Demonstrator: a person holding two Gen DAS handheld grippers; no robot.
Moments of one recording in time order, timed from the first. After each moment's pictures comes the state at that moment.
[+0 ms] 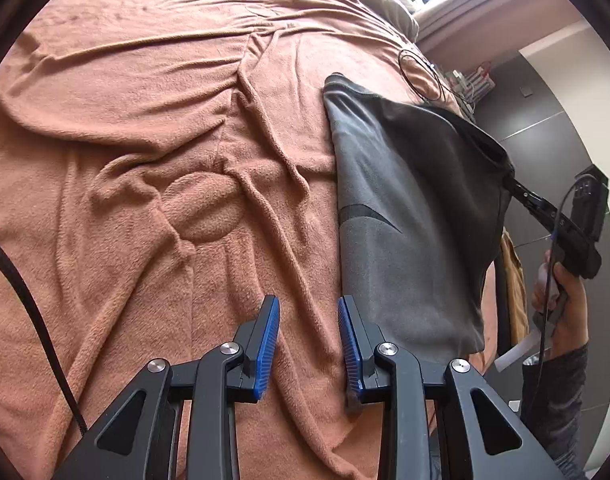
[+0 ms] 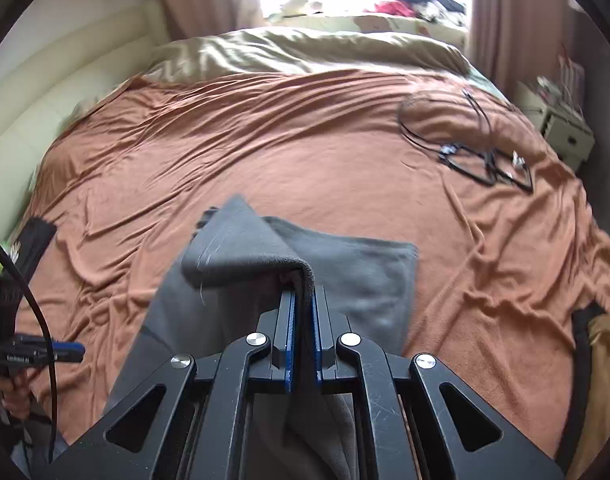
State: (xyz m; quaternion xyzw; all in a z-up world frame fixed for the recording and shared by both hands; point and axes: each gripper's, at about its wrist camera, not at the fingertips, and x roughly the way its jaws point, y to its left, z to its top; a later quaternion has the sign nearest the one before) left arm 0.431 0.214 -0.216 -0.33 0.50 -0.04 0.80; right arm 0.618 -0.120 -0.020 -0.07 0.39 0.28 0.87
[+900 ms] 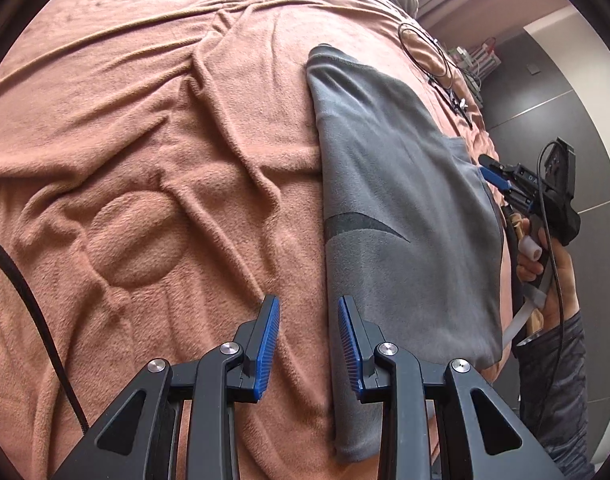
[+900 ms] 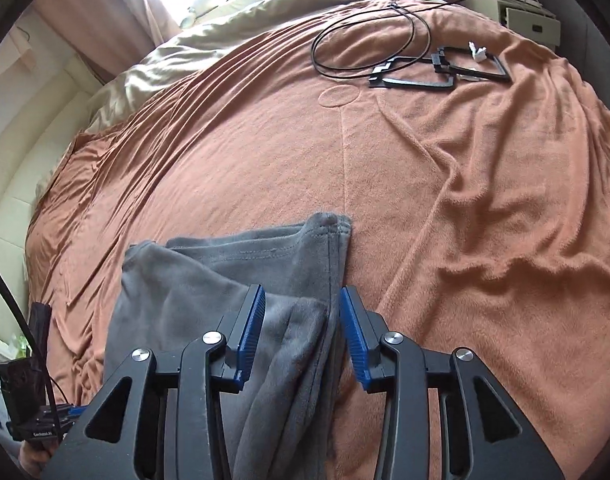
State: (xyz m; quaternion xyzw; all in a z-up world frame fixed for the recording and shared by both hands) left arm 0.479 0.191 -0.235 -0.31 0.54 -0.05 0.79; right arm 0.717 -0.139 -0.078 0.06 0.46 0.25 0.85
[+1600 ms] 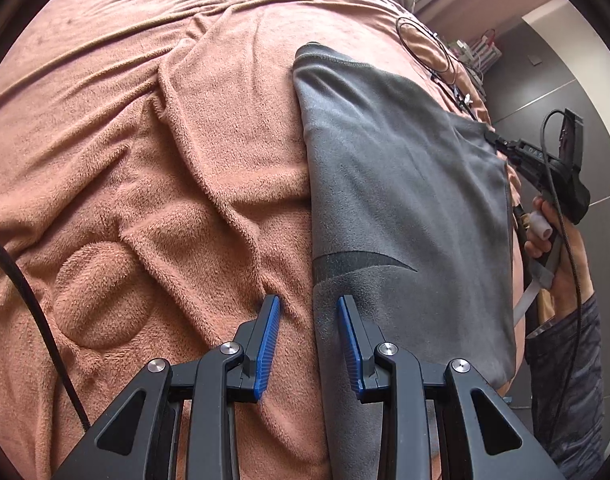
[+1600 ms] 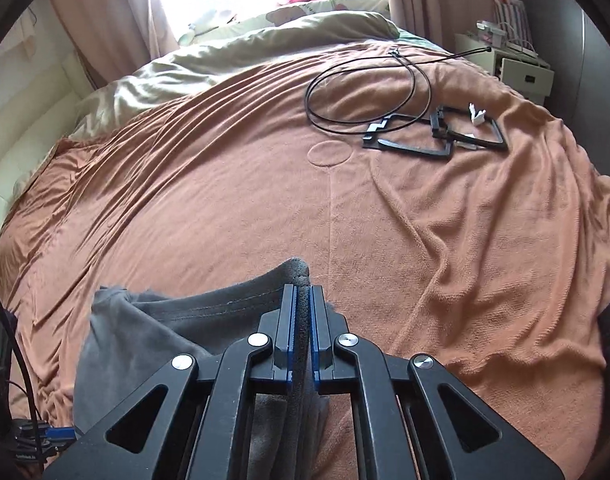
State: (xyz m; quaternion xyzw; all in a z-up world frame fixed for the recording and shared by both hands) left arm 0.503 0.186 -0.243 -0.28 0.54 -0.05 0.79; right arm 0.735 -0.118 -0.070 0.01 0.42 0.21 0.88
